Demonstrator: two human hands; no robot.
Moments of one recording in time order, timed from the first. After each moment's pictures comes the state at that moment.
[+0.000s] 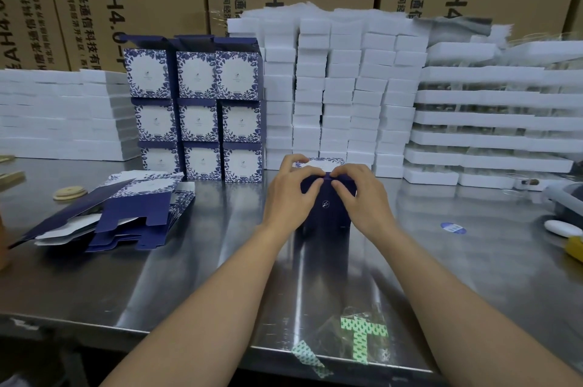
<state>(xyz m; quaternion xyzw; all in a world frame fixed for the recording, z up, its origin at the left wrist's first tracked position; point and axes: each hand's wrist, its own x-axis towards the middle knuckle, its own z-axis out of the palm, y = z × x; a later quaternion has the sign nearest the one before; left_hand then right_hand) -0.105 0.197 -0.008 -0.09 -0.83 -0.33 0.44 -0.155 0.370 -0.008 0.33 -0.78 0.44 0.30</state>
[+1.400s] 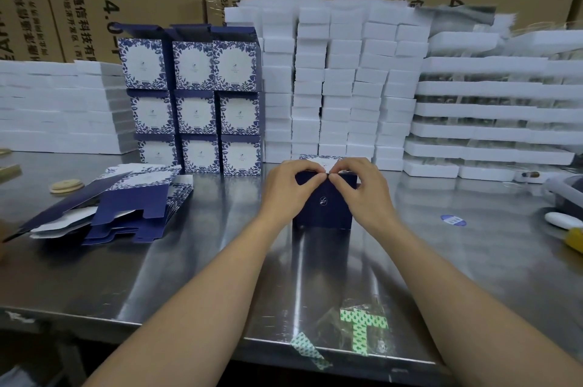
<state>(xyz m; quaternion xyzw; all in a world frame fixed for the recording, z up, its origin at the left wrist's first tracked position) -0.101 0.194 -0.004 -0.09 -0.82 -0.42 0.39 -0.140 0.371 -0.007 0.31 -0.75 0.51 0.27</state>
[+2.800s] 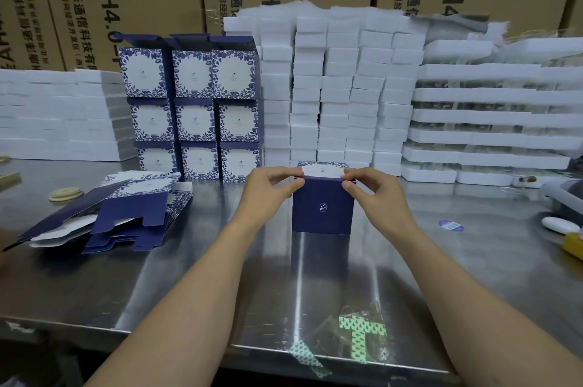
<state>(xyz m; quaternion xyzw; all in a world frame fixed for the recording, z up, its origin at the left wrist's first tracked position) -0.101 0.154 -0.006 -0.11 -0.75 -0.58 0.31 -0.151 0.400 -0.006 0.31 -0.71 0.60 0.20</state>
